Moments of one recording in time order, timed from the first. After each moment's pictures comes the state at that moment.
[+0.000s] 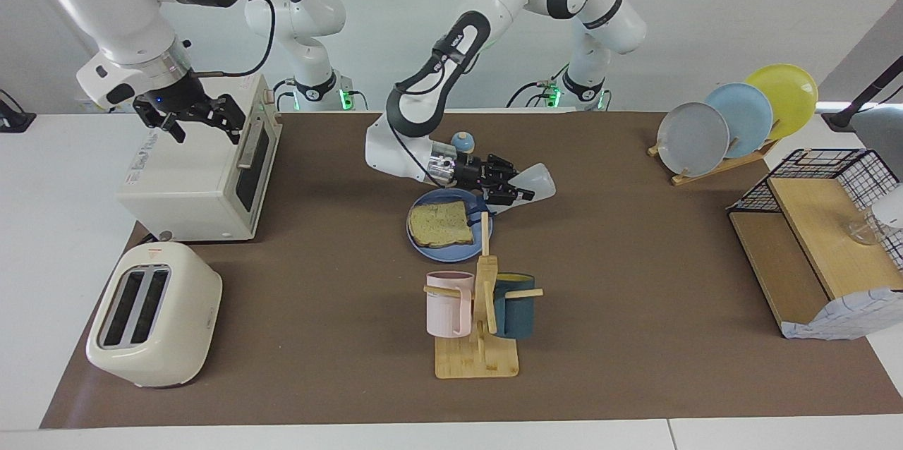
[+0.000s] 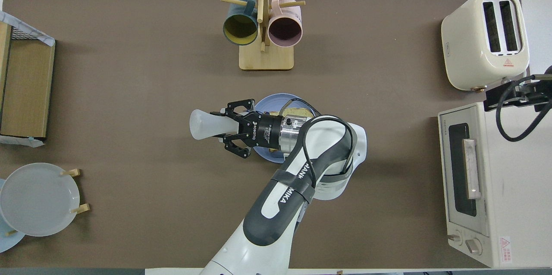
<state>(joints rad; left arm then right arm) -1.16 0.80 0.28 -1.32 0.88 1.14 0.62 0.02 -0.01 -0.07 -1.63 -0.02 1.53 -0.01</state>
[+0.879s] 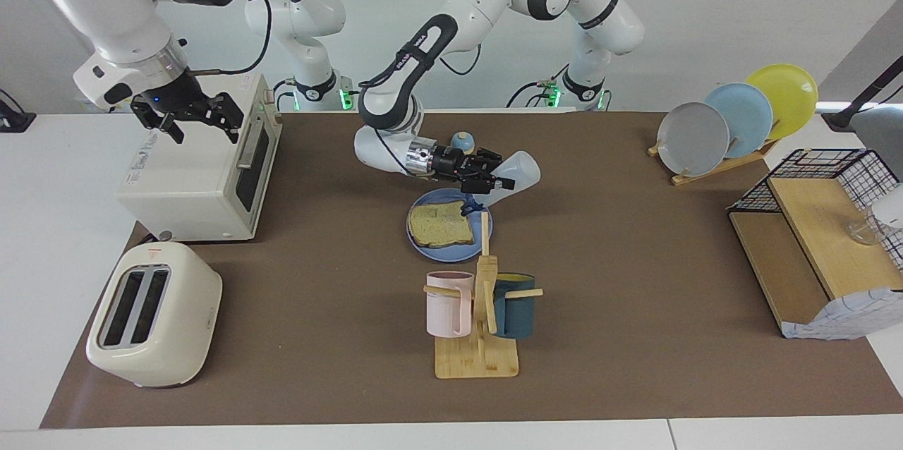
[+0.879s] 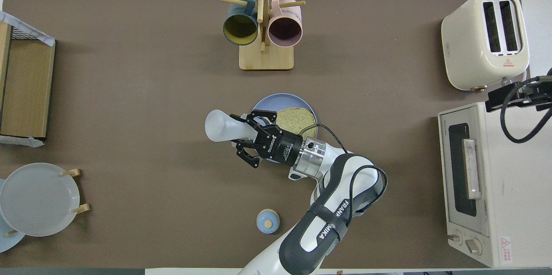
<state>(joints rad) -1.28 0.81 0.28 -1.43 1.10 1.16 0.62 0.02 -0.01 -0.08 -1.63 -0.02 1.53 -0.05</state>
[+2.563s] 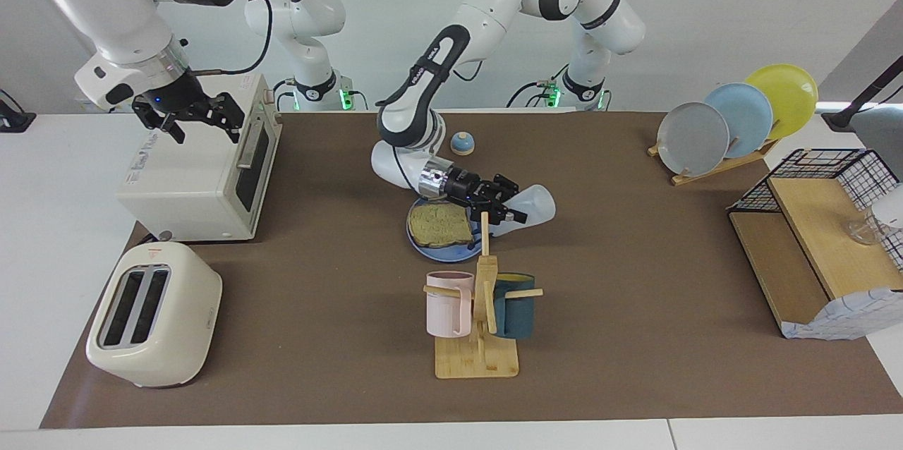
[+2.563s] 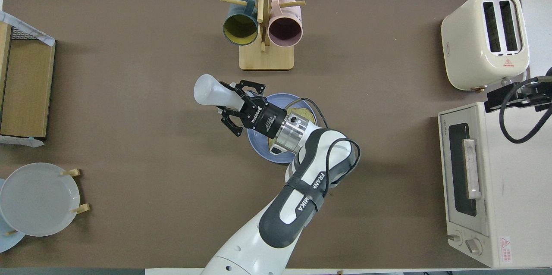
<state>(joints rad) -1.17 0.79 0.32 -1.48 1.21 1.37 0.63 0.03 -0.01 -0.08 -1.63 -0.02 1.53 -0.05</state>
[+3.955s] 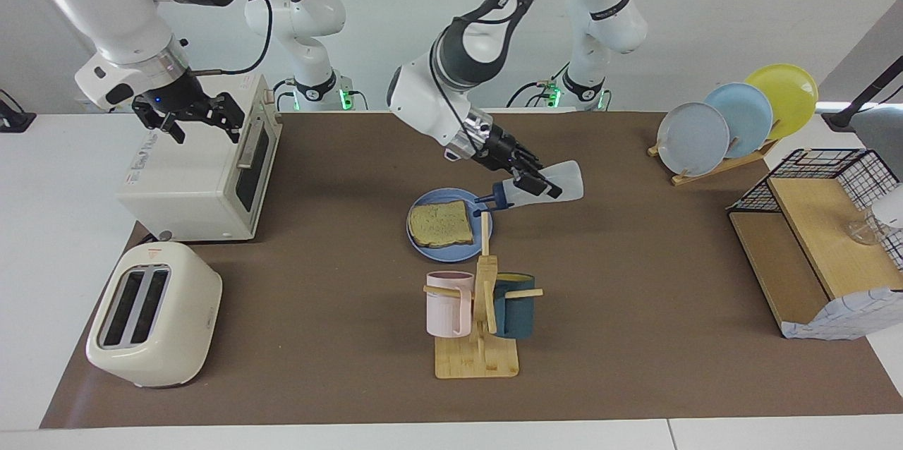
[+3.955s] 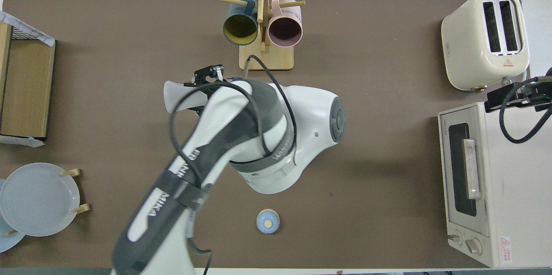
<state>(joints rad) -1.05 0.41 0.33 -1.48 0.69 1.50 0.56 0.03 -0.01 -0.08 -1.63 -0.02 1.53 -0.05</state>
